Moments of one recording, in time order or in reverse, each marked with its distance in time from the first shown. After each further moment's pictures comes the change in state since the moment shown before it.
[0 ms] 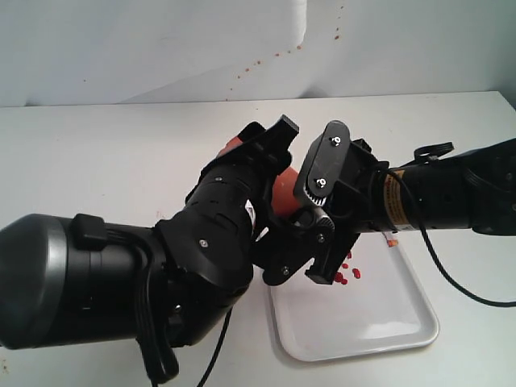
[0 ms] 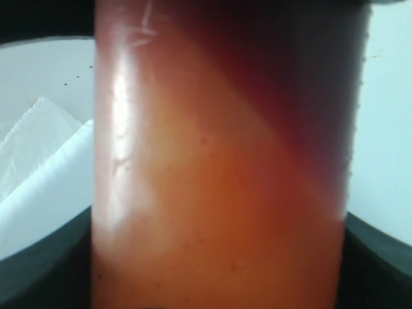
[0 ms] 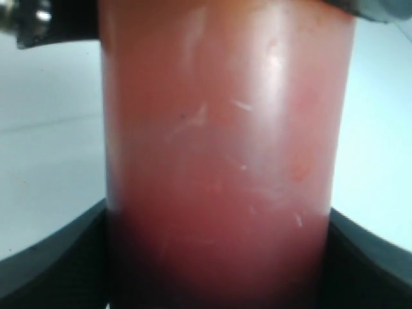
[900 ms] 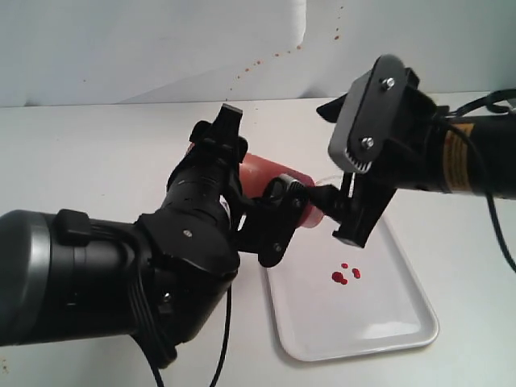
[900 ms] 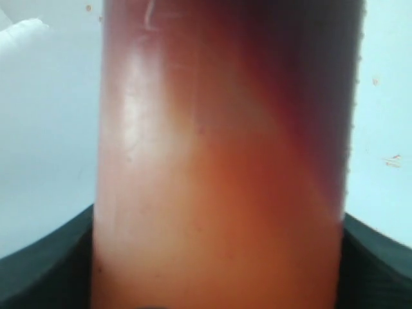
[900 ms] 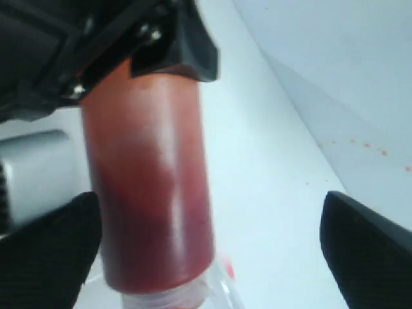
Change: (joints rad) left arm 0.006 -0.015 0.017 -0.142 0.099 -0.217; right arm 0.004 -0.284 0.010 -0.091 0.082 0.044
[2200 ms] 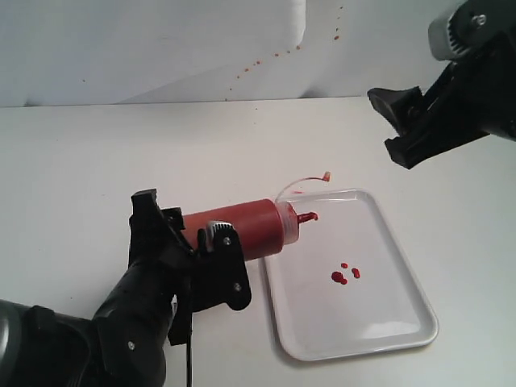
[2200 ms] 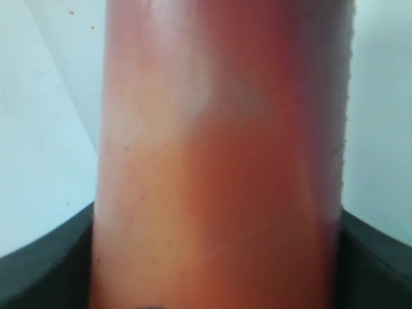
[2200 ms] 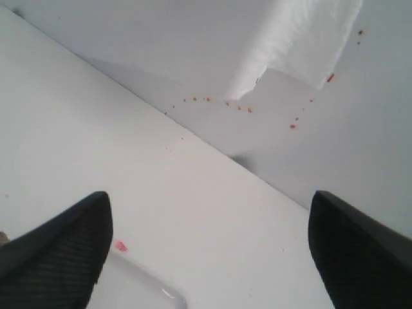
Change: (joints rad) left arm 0.000 0.008 0.347 0.233 -0.094 -0.985; right arm 0.011 -0.239 0.015 0.097 0.433 0.253
